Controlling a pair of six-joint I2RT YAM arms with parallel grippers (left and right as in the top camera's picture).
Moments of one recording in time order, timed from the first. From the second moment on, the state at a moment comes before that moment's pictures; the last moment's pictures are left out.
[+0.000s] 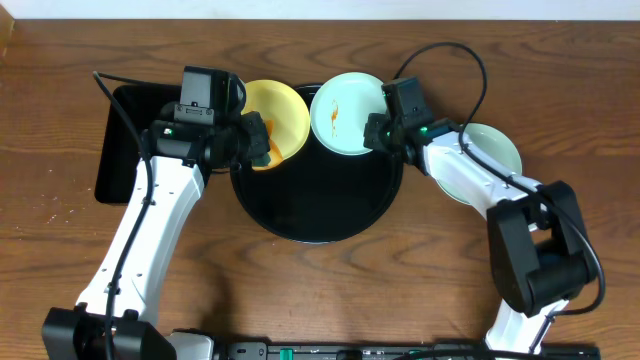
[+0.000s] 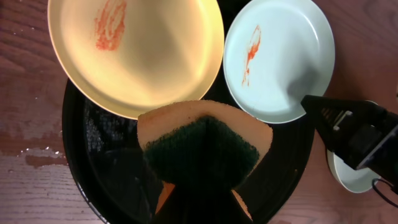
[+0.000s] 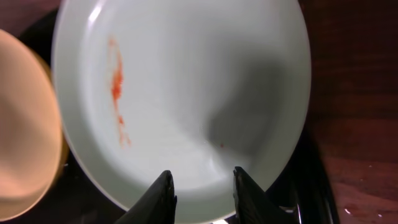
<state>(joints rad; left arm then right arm) -0.15 1.49 1.26 -0.80 0.25 -0.45 0.40 1.95 1.27 -0.29 -0.07 0.56</state>
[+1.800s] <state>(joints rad) -0.16 1.49 1.26 -0.80 0.23 -0.45 0.42 1.98 1.48 -0.71 -0.15 0.28</state>
